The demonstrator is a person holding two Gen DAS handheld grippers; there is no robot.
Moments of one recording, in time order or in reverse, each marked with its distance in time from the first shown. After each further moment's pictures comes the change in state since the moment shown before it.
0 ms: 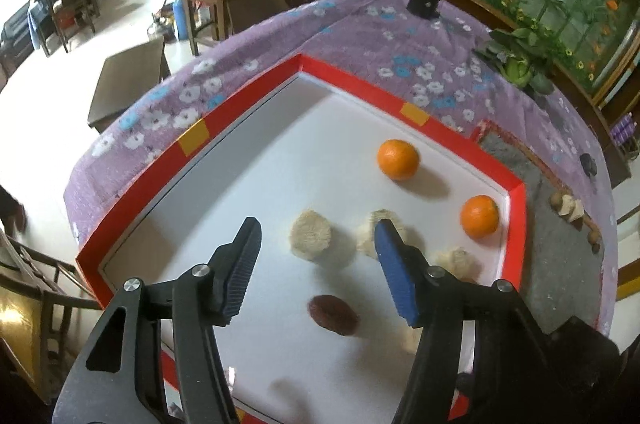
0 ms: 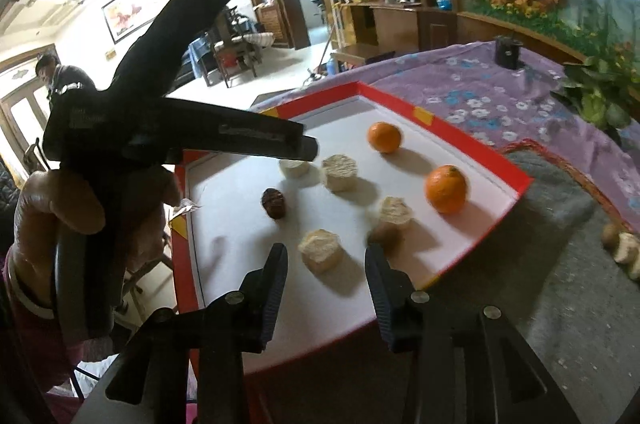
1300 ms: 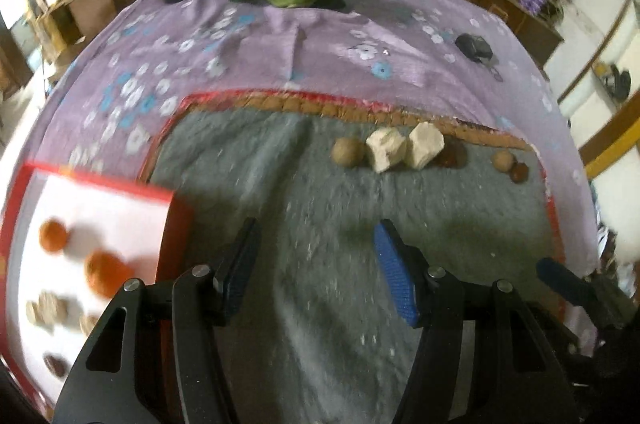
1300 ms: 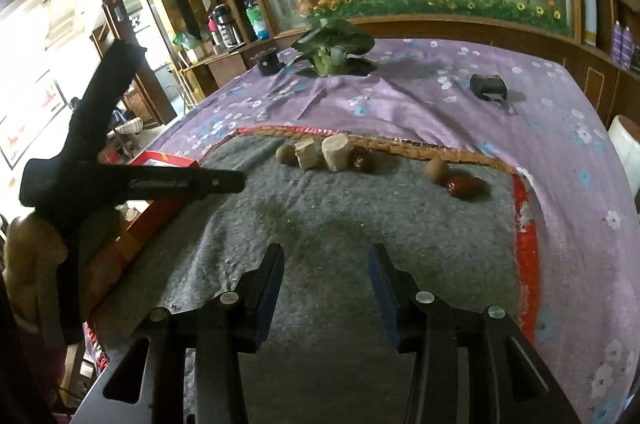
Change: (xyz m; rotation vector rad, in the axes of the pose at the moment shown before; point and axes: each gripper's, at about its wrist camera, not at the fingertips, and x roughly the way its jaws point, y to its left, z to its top) left arm 0.050 -0.262 -0.013 0.465 0.097 -0.184; right arm -0.152 -0.185 -0.110 0.414 -0.143 -0.322
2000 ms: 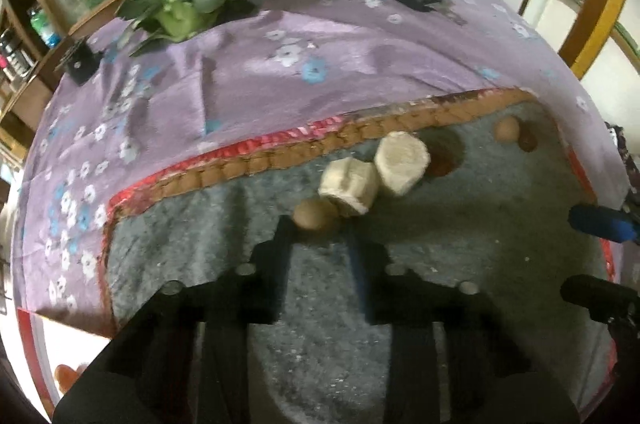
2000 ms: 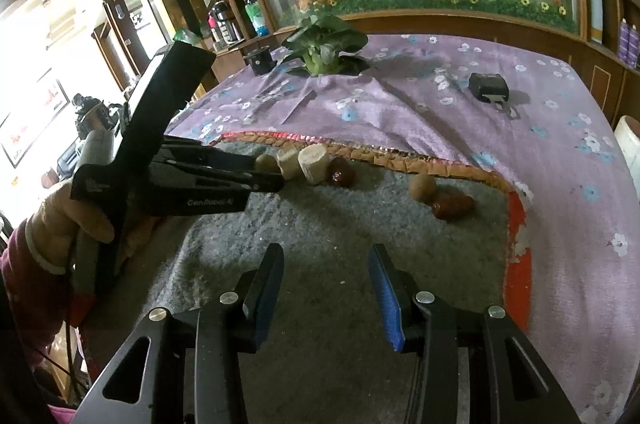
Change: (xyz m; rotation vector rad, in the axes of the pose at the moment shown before) left arm 0.047 -0.034 0.028 0.352 0.019 -0.044; right arm 0.017 -0.022 0.016 -0.006 0.023 -0.001
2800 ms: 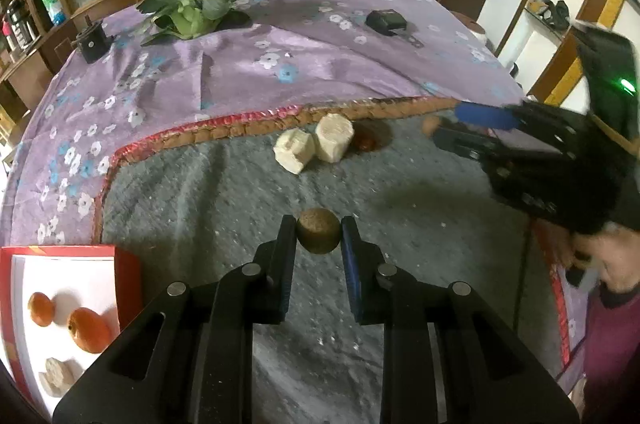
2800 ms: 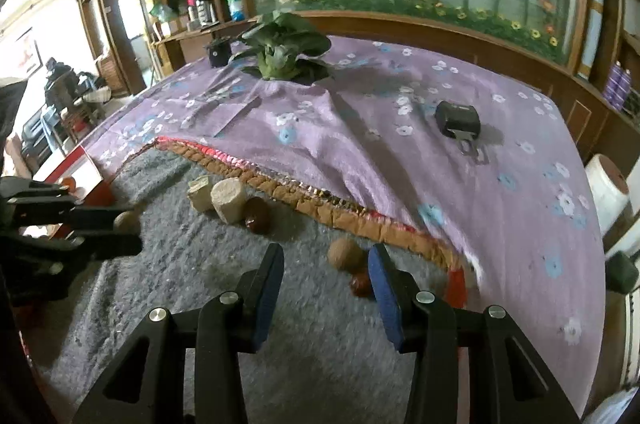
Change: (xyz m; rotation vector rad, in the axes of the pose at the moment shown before) left arm -0.056 -0.018 -0.033 -0.098 -0.065 -0.089; right arm 0.037 -0.035 0.047 -0.130 0.061 -0.163
